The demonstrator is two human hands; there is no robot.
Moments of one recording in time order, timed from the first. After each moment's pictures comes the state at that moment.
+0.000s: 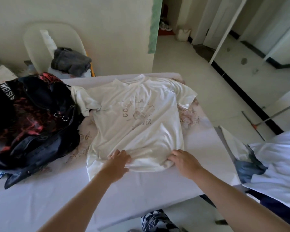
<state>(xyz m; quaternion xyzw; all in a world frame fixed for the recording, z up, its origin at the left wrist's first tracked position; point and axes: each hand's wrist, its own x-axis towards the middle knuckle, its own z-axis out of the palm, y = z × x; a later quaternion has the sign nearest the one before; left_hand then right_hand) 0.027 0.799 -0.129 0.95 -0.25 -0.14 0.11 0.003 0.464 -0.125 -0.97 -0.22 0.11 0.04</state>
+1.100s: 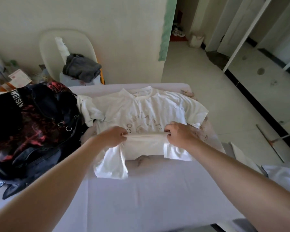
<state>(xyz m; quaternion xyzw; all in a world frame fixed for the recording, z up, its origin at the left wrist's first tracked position) 0.177 0.787 -0.023 0.95 -0.10 -0.25 0.16 0.168 0.492 -0.031 -0.98 -0.12 0.08 0.12</state>
